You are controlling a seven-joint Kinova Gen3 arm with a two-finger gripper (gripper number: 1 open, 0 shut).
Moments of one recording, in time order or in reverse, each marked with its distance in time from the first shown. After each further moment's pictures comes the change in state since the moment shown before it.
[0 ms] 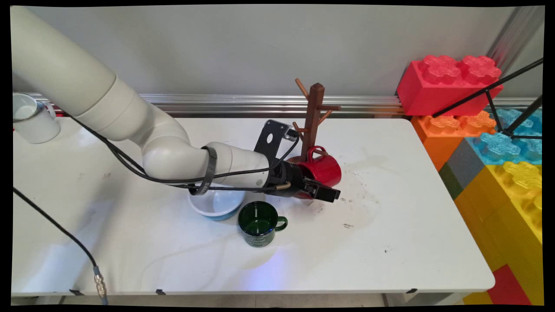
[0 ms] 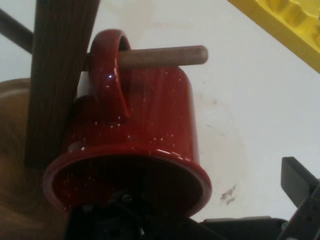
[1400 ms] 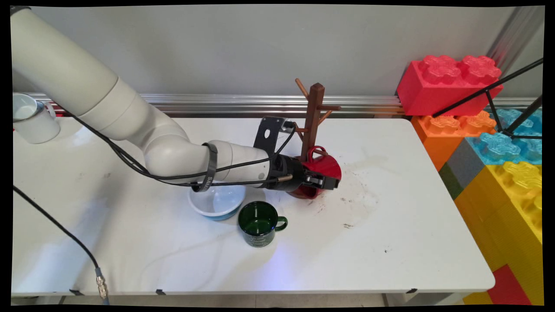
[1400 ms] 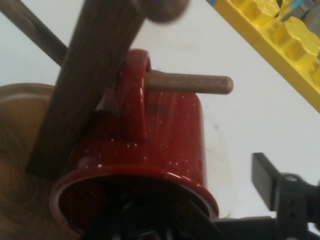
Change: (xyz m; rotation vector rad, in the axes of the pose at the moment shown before) arm 0.004 -0.006 0.003 -0.006 0.050 -0.103
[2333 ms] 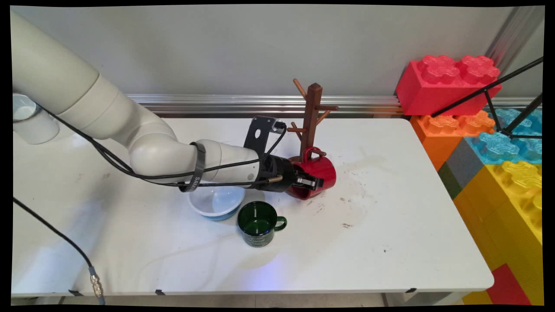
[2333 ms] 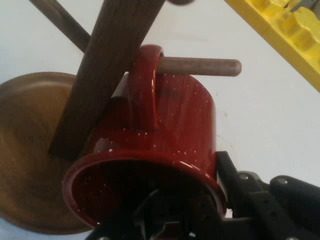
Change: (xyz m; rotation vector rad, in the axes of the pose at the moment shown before) arm -0.005 -0.005 -0.019 0.026 -0.020 0.012
